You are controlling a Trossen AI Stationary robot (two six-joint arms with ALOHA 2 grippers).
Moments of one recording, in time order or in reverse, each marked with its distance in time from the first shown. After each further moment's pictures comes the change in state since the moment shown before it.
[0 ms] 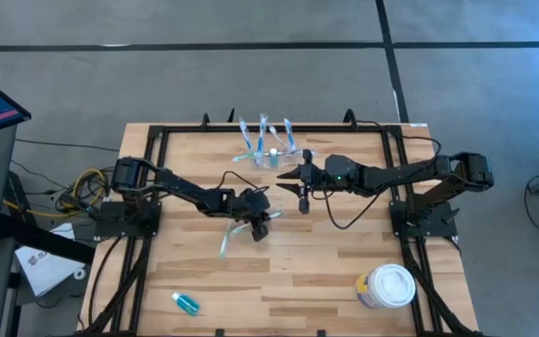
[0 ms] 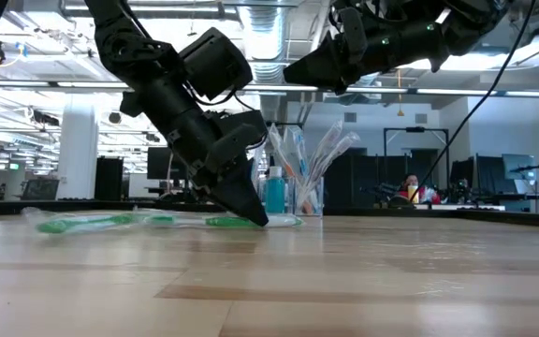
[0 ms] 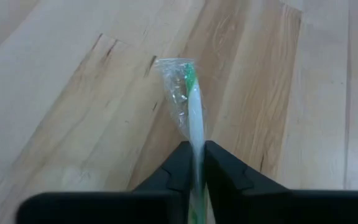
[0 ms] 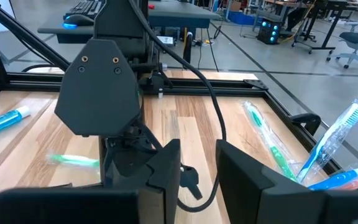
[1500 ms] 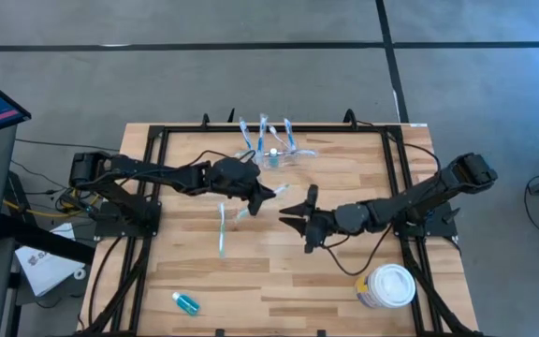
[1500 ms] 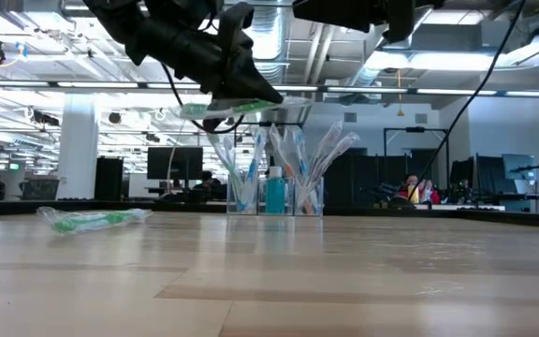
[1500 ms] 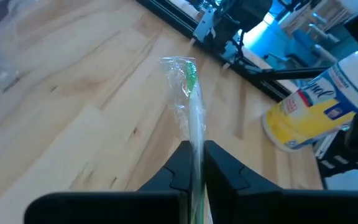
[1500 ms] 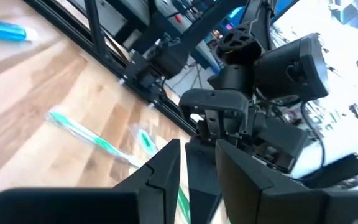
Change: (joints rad) left arm 0.143 -0.362 -0.004 0.027 0.186 -0.139; right arm 0.449 0.000 0.043 0.007 0.507 -0.636
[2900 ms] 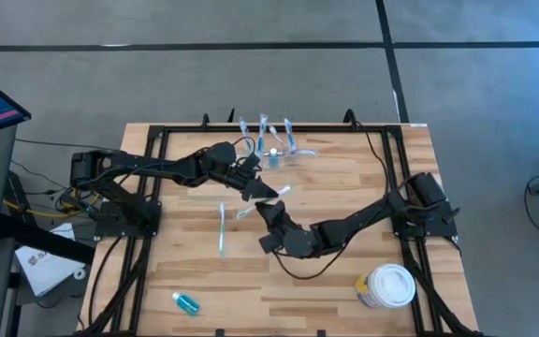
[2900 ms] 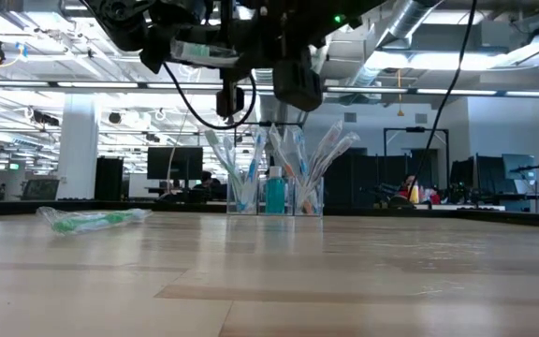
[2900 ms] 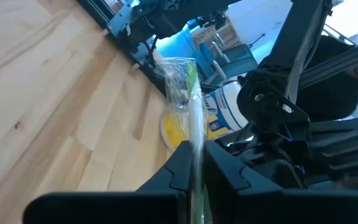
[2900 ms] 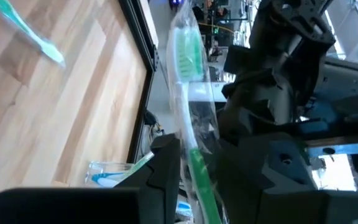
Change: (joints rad) left arm 0.103 0.000 0.001 0.210 0.426 -0.325; right arm 0.018 0.482 0.416 -0.052 0.546 -0.544
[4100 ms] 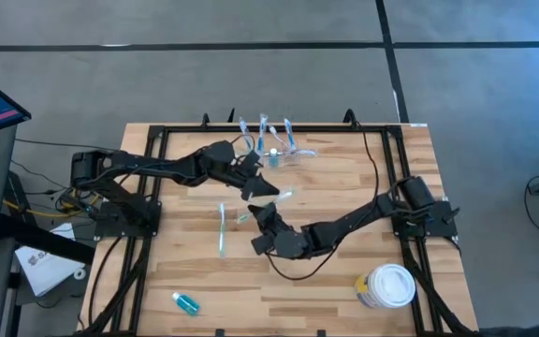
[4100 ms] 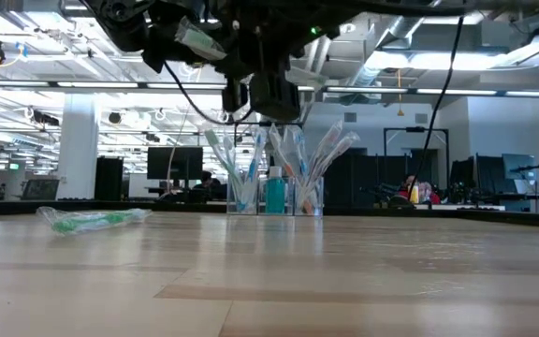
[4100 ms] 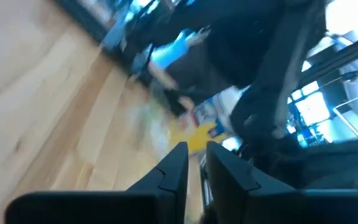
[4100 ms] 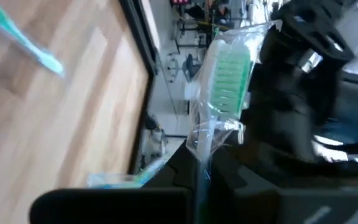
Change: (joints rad) left arm 0.000 0.003 -0.002 0.048 -0.006 0.038; right arm -0.021 0.088 0.082 0.012 -0.014 -0.017
